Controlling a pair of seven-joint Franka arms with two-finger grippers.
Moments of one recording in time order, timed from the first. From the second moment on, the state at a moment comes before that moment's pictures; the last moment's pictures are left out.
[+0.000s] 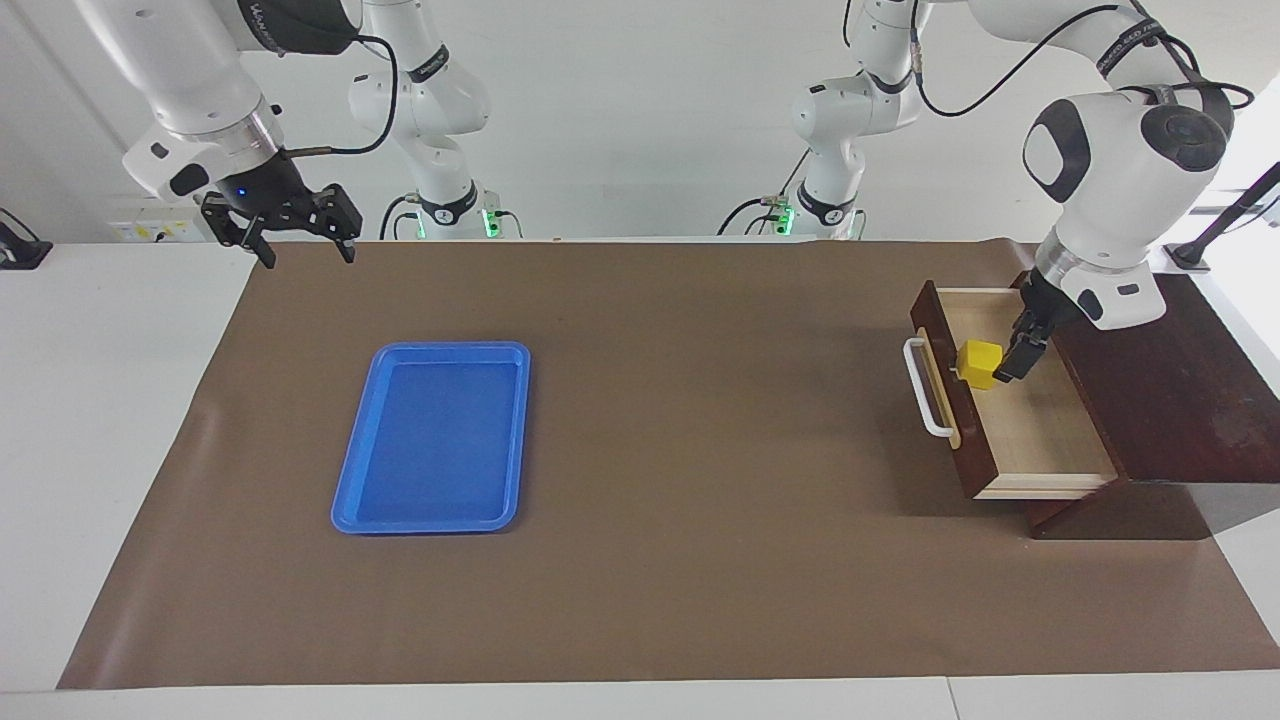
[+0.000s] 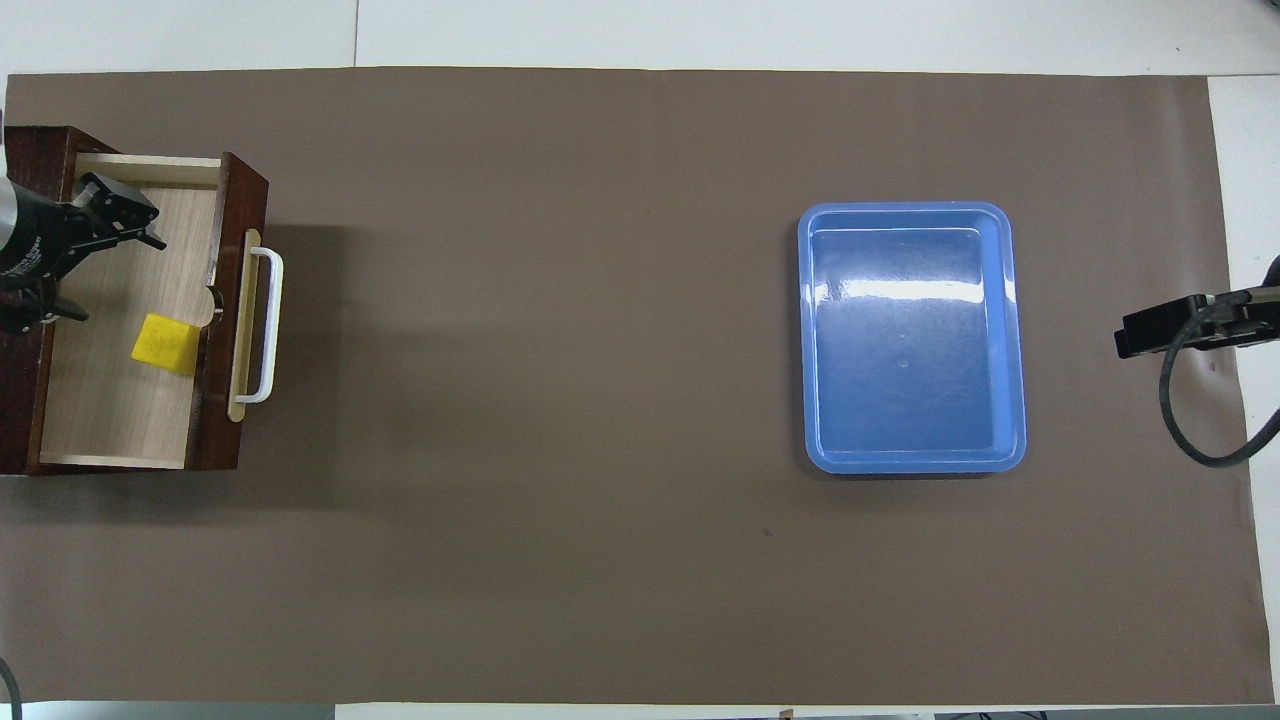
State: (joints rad) left arm 0.13 0.08 -0.14 -1.79 0.09 1.86 -1.01; right arm -0.03 -0.07 0.01 -1.65 0.00 1.53 -0.09
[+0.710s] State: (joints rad) left arm 0.18 0.01 -0.14 -2.03 0.09 2.07 -1.18; right arm -0.03 -0.07 0.01 -1.65 0.00 1.53 -0.09
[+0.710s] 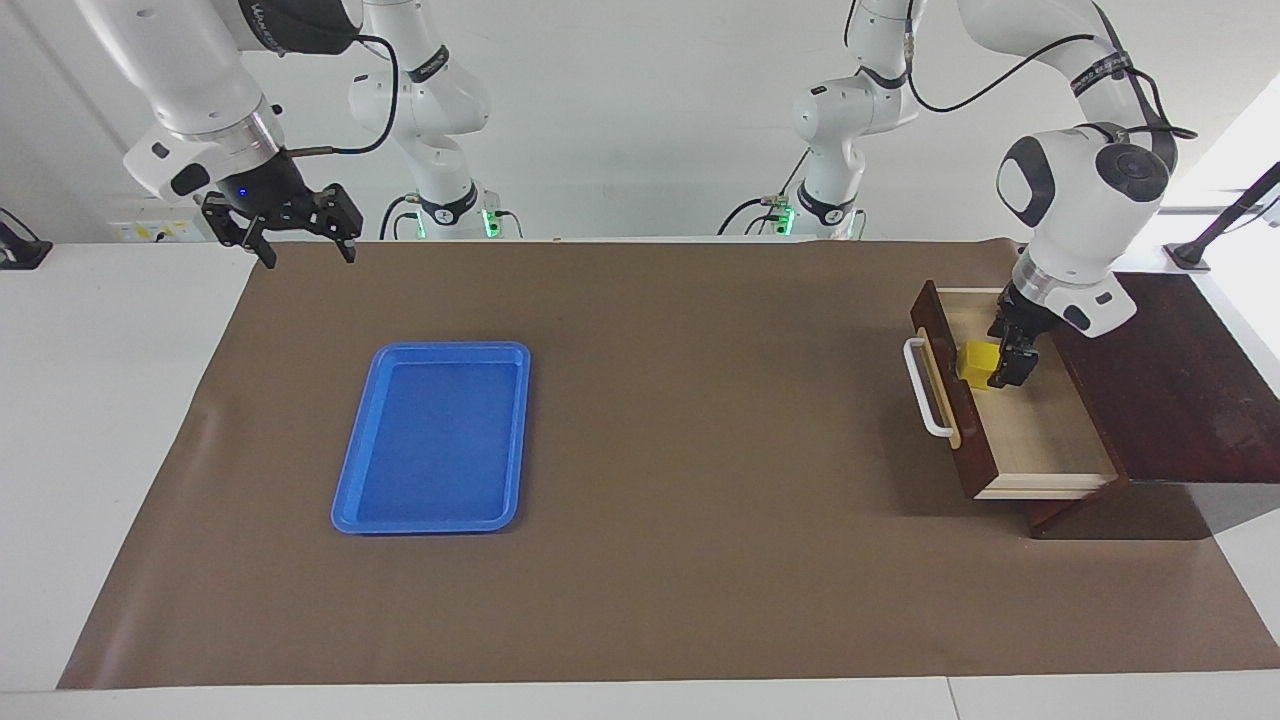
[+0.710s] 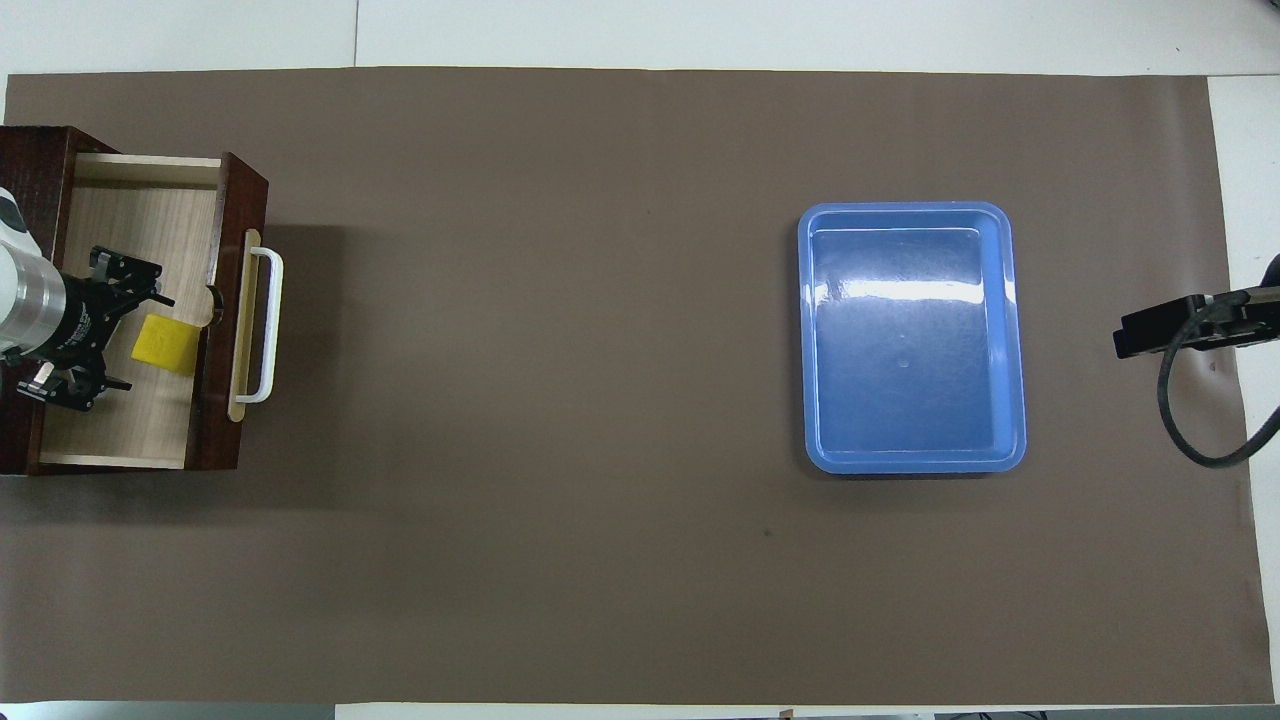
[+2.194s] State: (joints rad) left arm 0.00 0.08 -0.17 -1.75 0.05 1.85 -1.54; right arm -0.03 -0.07 0.01 -1.65 0.00 1.53 -0.09
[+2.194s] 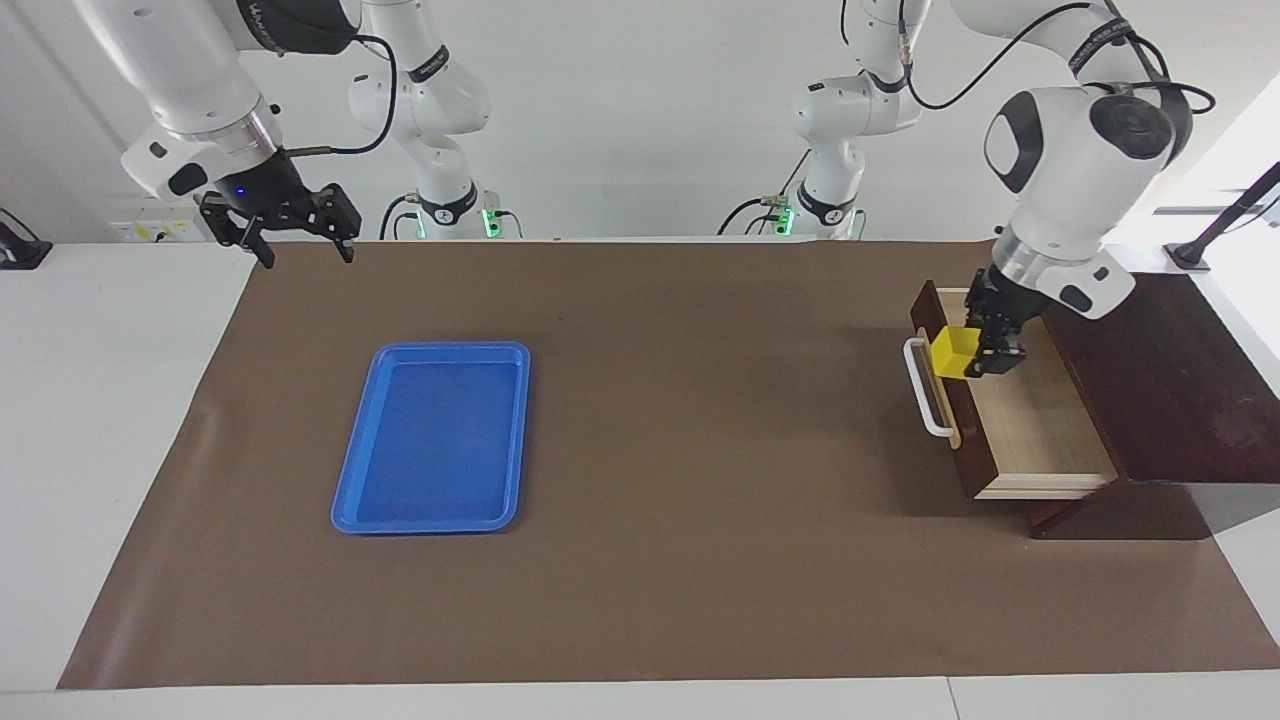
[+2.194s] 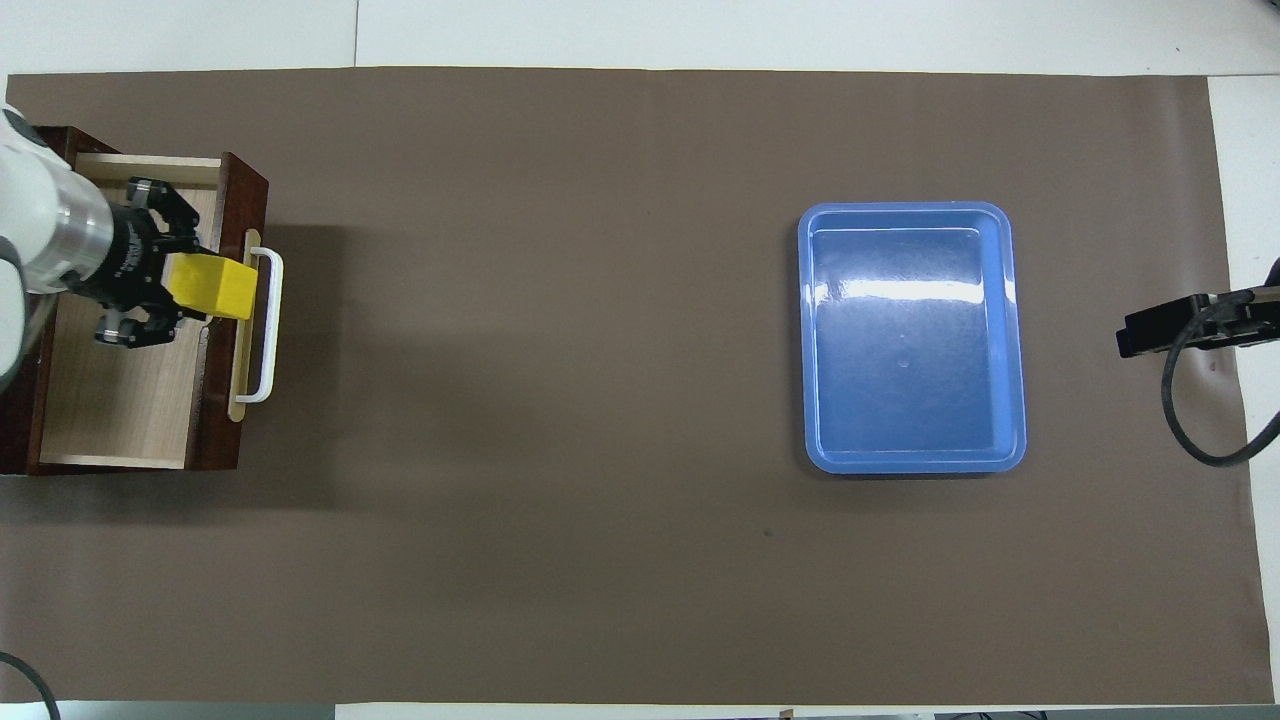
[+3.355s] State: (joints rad) left arm -0.36 0.10 -0.18 -1.81 -0.01 2.08 -2.18; right arm 0.00 -0.13 0.01 -1.93 0.17 1.65 0.28
